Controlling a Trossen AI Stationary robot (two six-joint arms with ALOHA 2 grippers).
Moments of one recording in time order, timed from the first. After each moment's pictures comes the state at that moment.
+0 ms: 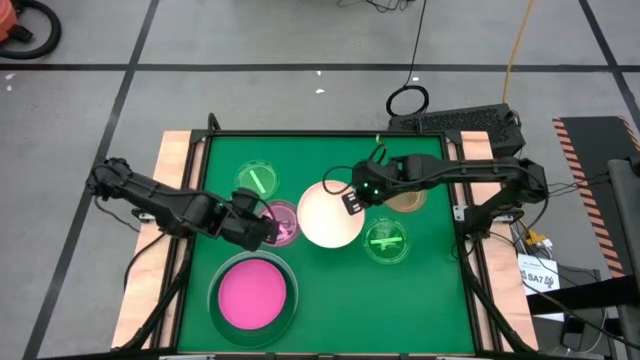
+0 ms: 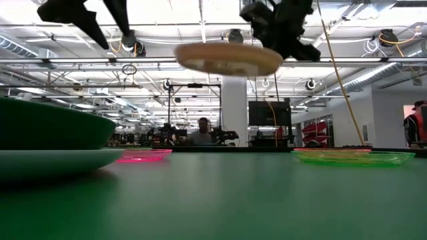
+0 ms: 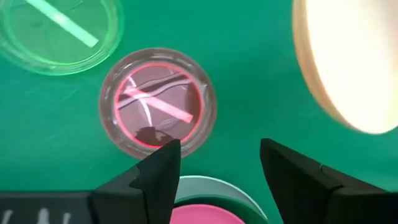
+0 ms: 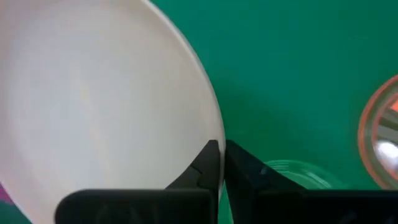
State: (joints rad) left arm -0.35 1.35 1.26 -1.12 -0.42 -1.51; right arm -0.09 1.51 1.32 -0.91 0.06 0.99
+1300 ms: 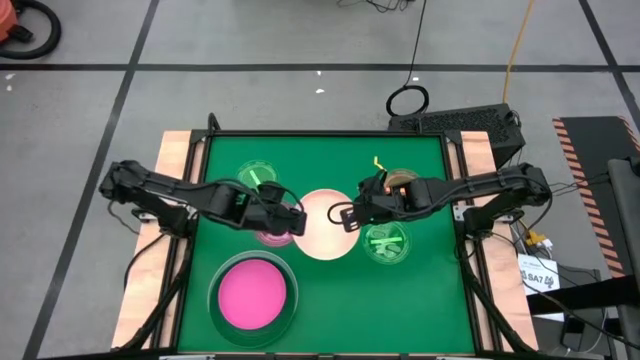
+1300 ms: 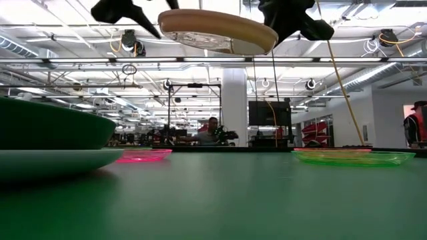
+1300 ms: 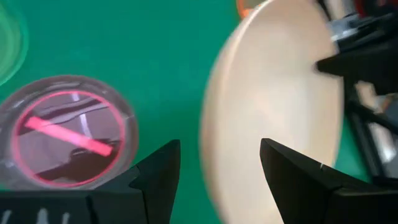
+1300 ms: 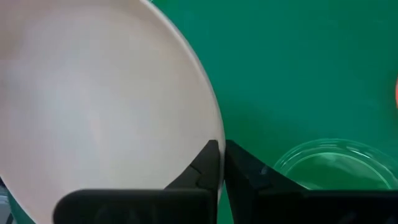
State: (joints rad) left arm -0.23 1.49 1.40 -0.90 -0.39 -1.39; right arm 0.13 1.52 1.35 -0.91 0.27 1.26
